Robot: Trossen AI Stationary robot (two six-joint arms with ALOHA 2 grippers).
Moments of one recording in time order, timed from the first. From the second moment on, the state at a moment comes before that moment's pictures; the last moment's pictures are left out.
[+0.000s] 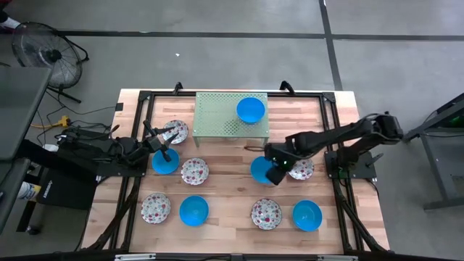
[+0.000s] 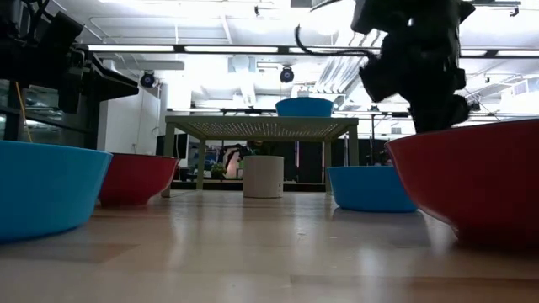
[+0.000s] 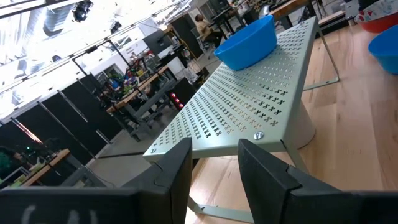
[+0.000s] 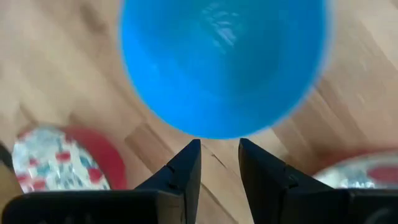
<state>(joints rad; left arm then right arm) -0.26 0.02 0.04 -0.01 -0.86 0.57 0.08 1.49 0.94 -0.73 -0.22 0.78</state>
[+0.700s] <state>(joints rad) -0.26 0.02 0.04 -0.01 -0.86 0.57 0.13 1.64 1.03 -0.73 -0.21 -0.09</state>
